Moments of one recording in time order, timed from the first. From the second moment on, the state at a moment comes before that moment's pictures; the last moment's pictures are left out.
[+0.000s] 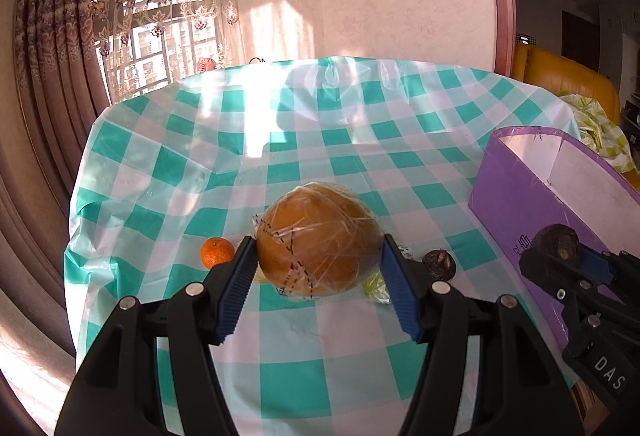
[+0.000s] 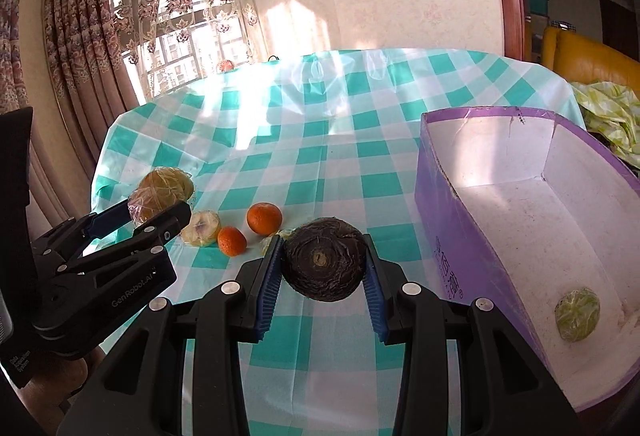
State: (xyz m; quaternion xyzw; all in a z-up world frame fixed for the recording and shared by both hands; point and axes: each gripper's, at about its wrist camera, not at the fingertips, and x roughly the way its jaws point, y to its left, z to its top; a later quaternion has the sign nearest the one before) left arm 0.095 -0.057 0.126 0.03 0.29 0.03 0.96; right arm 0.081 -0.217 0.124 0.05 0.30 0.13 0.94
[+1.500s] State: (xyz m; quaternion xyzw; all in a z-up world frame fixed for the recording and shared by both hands) left arm 0.157 -0.313 0.109 0.22 0.29 -0.23 0.90; right arm 0.129 -0.416 0.102 -0.03 0.37 -0.09 0.92
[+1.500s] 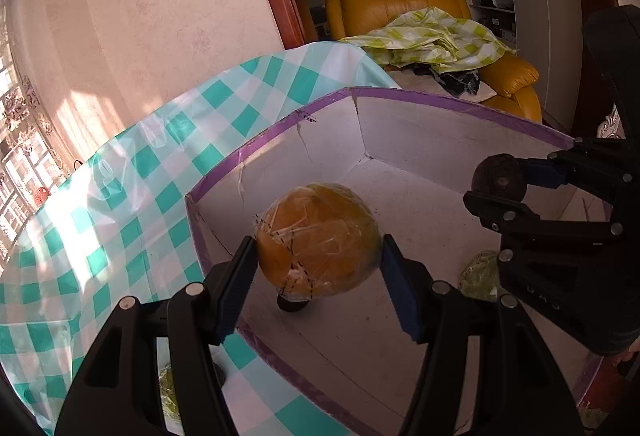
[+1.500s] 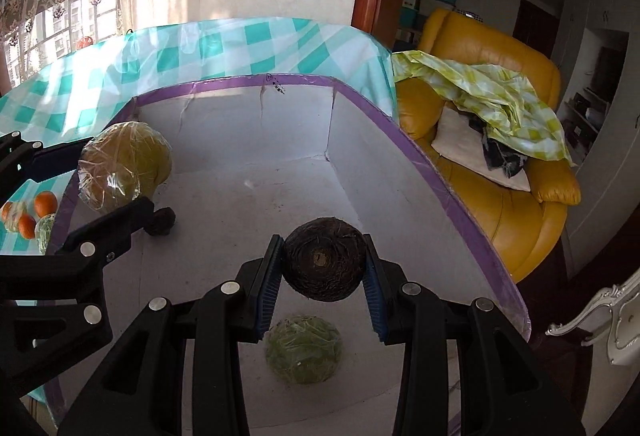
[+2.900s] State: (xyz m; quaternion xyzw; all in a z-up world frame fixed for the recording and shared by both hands) left arm 0.168 -0.339 0.067 0.29 0.42 -0.31 0.80; right arm 0.158 -0.408 0.074 -0.23 0.49 -0.18 0.82
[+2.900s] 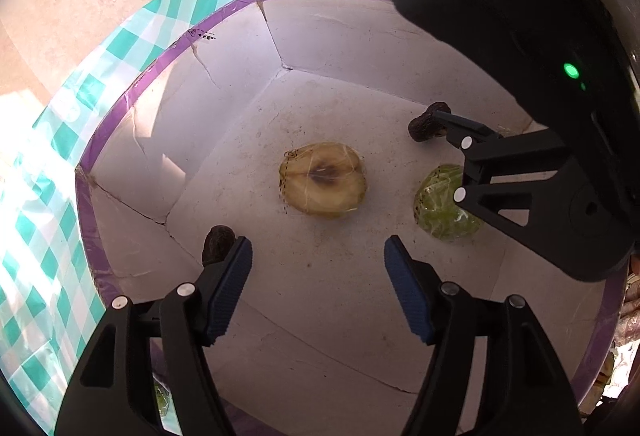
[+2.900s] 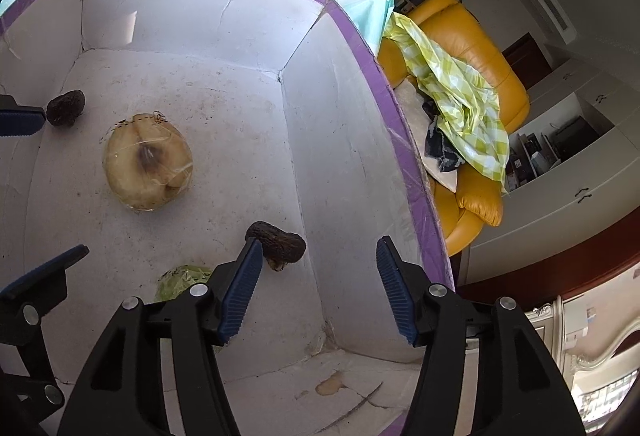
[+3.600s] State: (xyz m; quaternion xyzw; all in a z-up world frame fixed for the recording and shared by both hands) left arm 0.143 -0.302 0.106 0.21 0.28 -0.30 0.89; right arm 0.145 -0.432 0.101 -0.08 0.42 -0.16 0.89
